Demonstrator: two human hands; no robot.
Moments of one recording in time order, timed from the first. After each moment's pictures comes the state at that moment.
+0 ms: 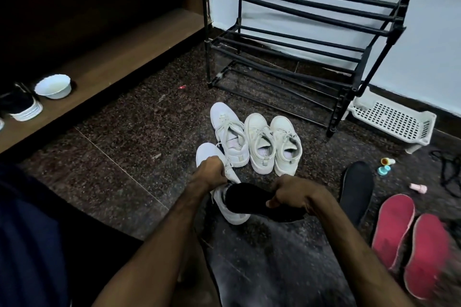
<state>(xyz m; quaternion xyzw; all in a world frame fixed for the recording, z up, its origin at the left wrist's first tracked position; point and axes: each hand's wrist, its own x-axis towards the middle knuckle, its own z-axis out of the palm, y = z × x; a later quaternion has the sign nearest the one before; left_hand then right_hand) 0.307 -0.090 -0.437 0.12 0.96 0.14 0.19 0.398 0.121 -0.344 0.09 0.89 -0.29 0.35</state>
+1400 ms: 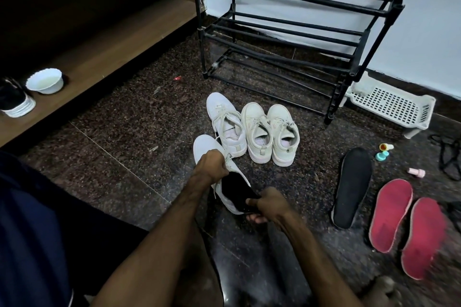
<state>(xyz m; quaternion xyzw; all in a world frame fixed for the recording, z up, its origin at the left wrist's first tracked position) 0.314 -0.079 -0.448 0.11 0.97 0.15 0.19 0.437 0.075 -0.426 0.29 0.71 -0.56 0.31</state>
